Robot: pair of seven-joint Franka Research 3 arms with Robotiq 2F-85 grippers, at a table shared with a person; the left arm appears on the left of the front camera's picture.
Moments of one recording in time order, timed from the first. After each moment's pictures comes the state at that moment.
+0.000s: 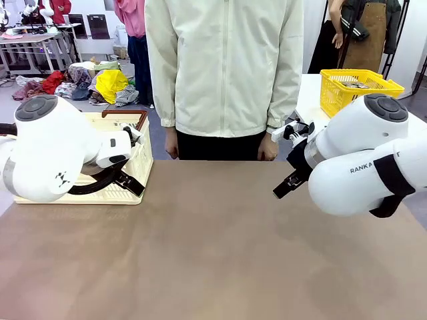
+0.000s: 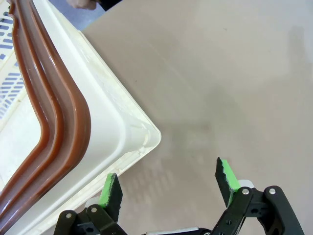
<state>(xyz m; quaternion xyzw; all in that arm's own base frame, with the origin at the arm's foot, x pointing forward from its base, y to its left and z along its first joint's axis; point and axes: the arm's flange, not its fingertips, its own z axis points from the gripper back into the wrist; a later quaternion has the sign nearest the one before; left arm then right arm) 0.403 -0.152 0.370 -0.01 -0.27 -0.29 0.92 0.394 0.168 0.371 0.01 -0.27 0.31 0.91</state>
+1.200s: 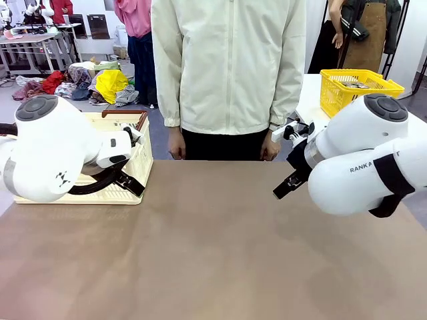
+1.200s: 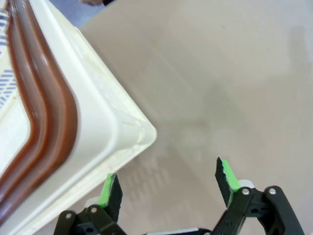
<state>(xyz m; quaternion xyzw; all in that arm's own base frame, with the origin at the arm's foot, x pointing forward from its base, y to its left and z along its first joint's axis) 0.401 -0.156 0.369 -0.02 -0.25 -0.29 0.92 0.391 0.171 0.367 0.03 -0.25 0.31 0.92</state>
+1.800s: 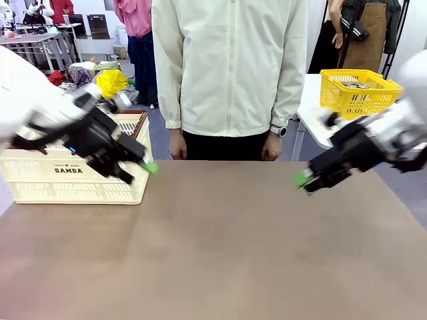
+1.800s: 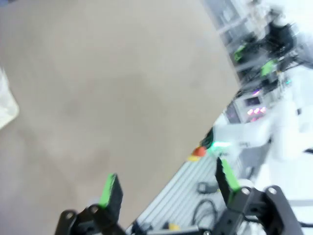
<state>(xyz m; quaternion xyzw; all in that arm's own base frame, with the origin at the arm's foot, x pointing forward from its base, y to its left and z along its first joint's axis) 0.343 -0.128 0.498 -0.39 -0.14 -0.18 0.89 0.354 0.054 0.441 0.47 -0.09 0.22 0.85</state>
